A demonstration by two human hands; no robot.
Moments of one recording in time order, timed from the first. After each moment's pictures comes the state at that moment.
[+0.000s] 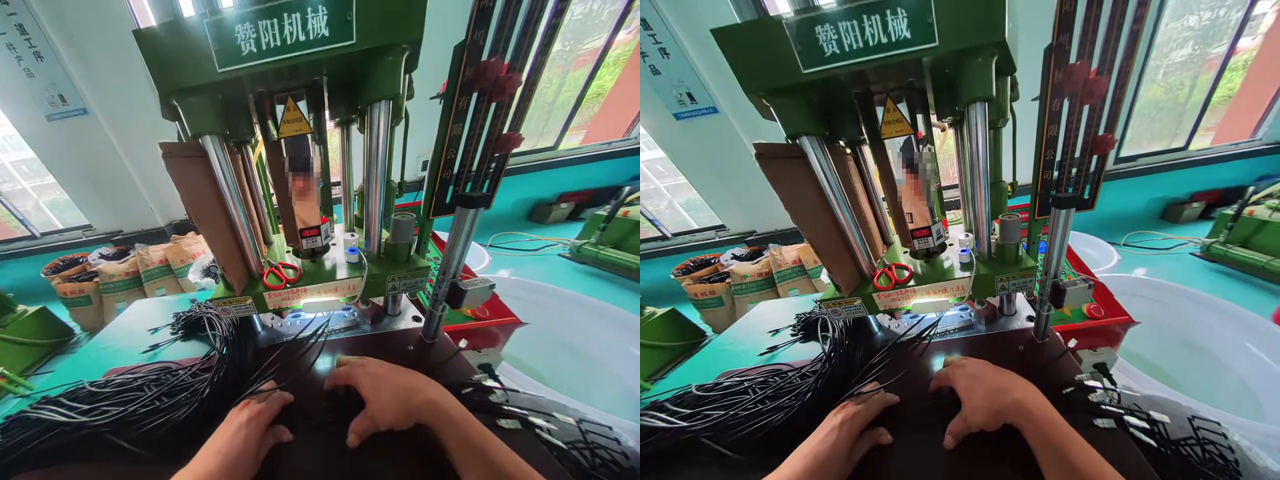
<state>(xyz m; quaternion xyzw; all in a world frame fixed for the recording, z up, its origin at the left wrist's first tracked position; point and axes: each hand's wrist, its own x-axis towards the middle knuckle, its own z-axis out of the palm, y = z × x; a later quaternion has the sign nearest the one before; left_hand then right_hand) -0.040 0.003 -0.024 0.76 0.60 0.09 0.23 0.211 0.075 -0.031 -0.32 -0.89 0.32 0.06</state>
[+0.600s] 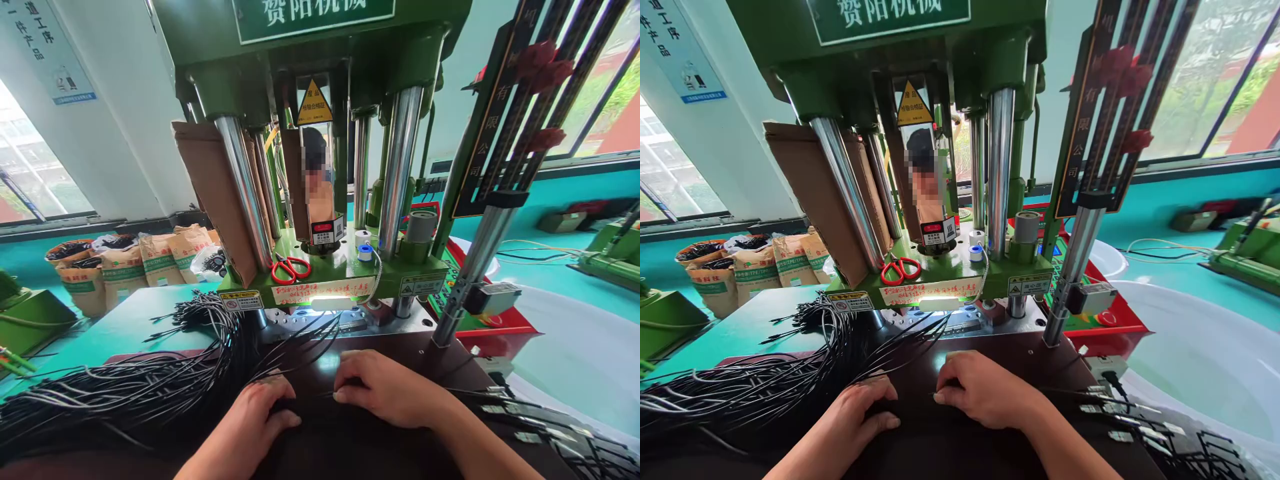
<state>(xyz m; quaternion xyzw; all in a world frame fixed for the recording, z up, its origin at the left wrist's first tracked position) -0.042 0.009 -0.031 0.75 0.58 0.17 0.26 0.197 0.078 -0.035 -0.32 -0.88 0.33 0.15</state>
